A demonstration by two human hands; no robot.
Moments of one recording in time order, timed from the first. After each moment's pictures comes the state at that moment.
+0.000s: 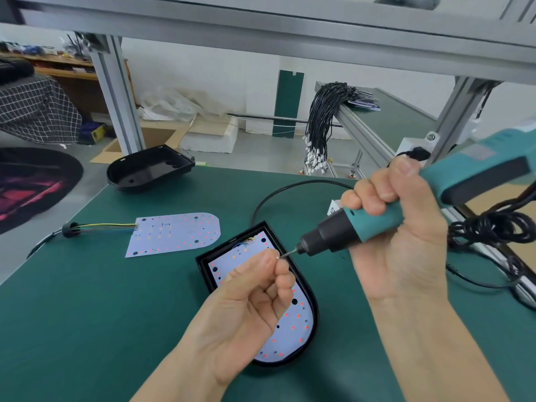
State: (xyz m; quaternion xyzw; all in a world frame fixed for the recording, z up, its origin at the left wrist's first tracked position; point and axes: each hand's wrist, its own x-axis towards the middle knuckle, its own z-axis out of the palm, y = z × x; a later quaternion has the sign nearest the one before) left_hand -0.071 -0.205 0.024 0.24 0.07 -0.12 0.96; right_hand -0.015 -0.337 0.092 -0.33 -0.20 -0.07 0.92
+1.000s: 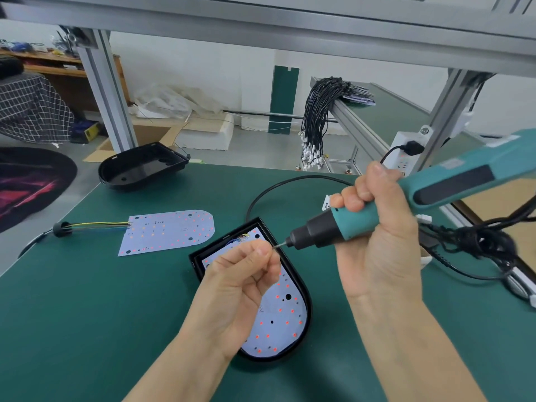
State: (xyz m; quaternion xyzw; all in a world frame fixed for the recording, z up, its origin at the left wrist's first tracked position) left_hand -0.059 -0.210 0.018 0.38 0.09 0.01 0.92; right_hand -0.014 -0.332 0.080 -0.33 -0.12 -0.11 0.93
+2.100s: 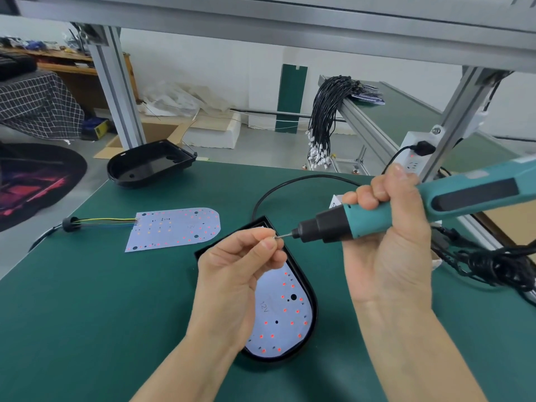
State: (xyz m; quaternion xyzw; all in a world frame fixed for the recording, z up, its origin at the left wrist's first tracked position) left_hand -0.056 -0.210 0.018 0.44 0.07 0.13 0.89; right_hand -0.012 -0.334 0.074 -0.32 -0.13 -0.13 0.93
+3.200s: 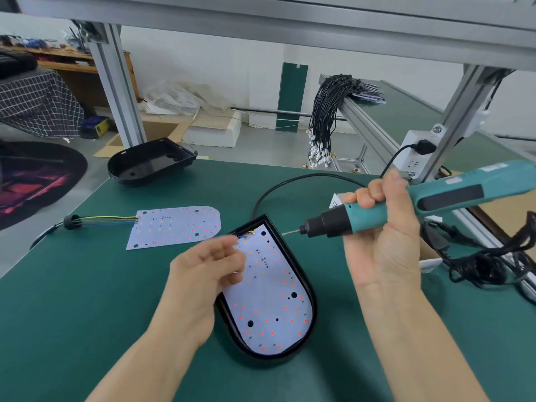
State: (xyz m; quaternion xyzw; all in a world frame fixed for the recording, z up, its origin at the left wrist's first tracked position) left_hand -0.055 -0.174 0.005 0.54 0.22 0.09 0.81; right_hand 0.014 -0.342 0.057 -0.30 -0.10 -0.10 0.94
